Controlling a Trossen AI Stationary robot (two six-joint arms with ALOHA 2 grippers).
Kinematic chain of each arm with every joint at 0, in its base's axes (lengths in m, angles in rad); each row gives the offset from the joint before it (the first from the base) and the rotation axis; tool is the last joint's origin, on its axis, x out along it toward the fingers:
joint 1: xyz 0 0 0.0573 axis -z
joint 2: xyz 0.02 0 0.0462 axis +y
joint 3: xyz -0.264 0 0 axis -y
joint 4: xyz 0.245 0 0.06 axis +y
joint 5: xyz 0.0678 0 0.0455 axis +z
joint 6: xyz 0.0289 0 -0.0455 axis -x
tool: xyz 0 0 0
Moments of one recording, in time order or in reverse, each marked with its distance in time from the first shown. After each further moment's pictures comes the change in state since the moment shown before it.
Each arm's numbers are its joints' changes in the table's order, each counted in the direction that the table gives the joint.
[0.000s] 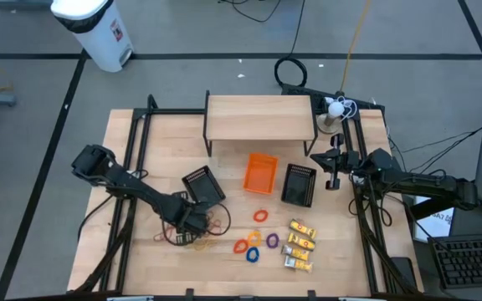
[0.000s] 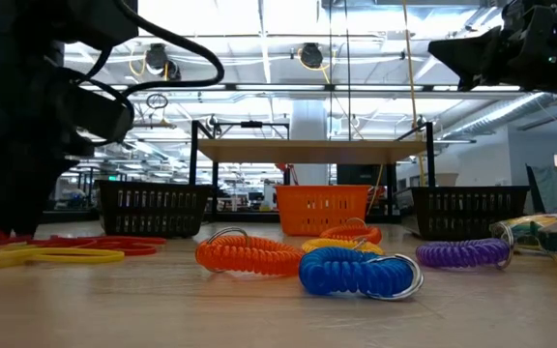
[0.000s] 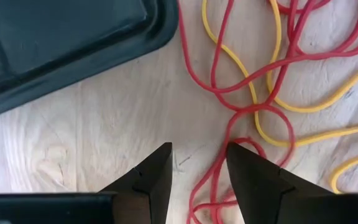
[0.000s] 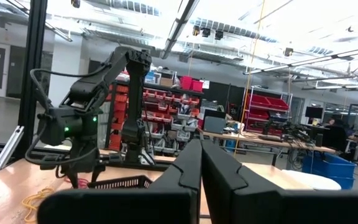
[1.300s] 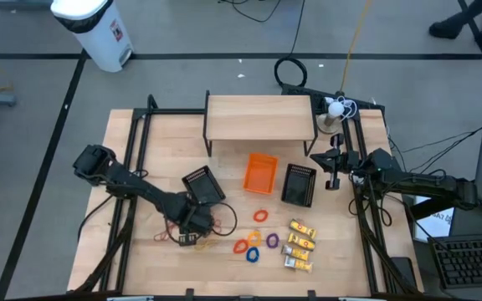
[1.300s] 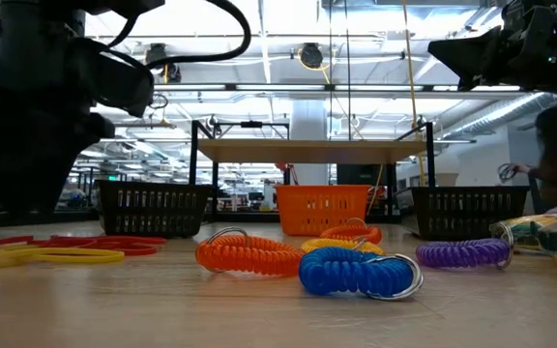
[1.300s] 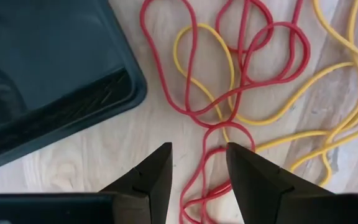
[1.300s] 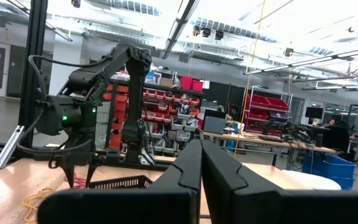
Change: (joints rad) left arm -0.021 0.002 0.119 0.111 -0.031 -0.076; right arm 0.000 0.001 0.000 0.000 0.001 0.003
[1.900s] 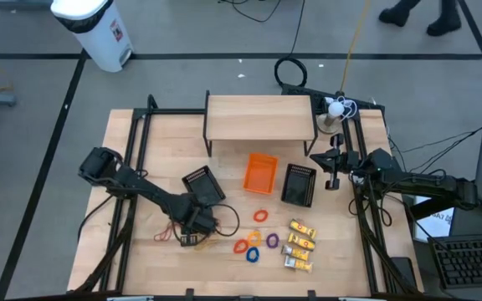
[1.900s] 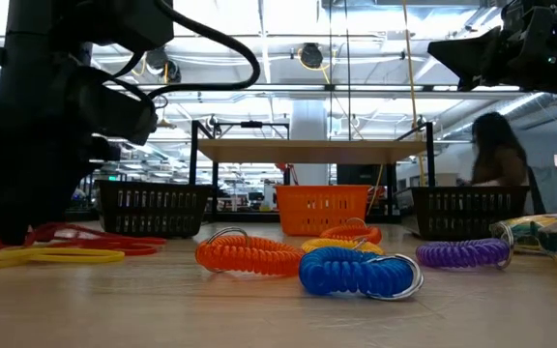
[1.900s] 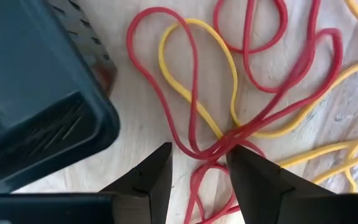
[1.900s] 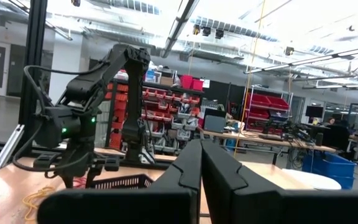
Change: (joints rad) left arm -0.012 0.062 -0.023 -0.049 -0.031 -0.056; right arm 0.000 0.005 0.000 -0.001 0.000 0.000
